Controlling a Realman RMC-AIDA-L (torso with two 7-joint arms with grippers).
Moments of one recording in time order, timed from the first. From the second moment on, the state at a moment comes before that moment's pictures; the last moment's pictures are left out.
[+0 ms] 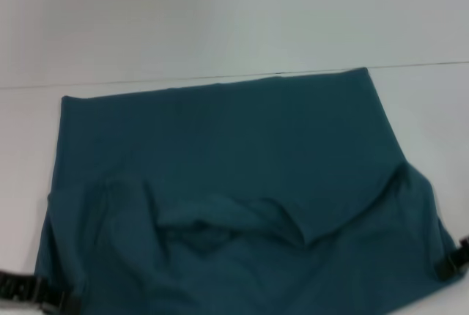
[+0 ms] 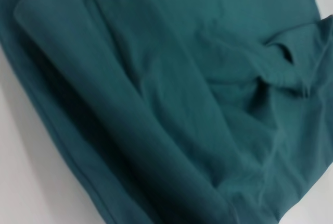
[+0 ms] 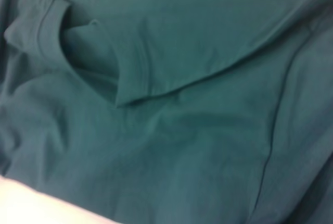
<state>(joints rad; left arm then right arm) -0.52 -2.05 0.68 1.02 2.53 1.86 -2.43 0.57 1.99 -0.70 -1.02 -2.68 -1.82 2.43</state>
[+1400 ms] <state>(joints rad) -0.82 -1.93 0.50 0.83 2.64 1.65 -2.53 0.69 1.91 -0.52 -1.01 -2.45 -1.62 2.47</state>
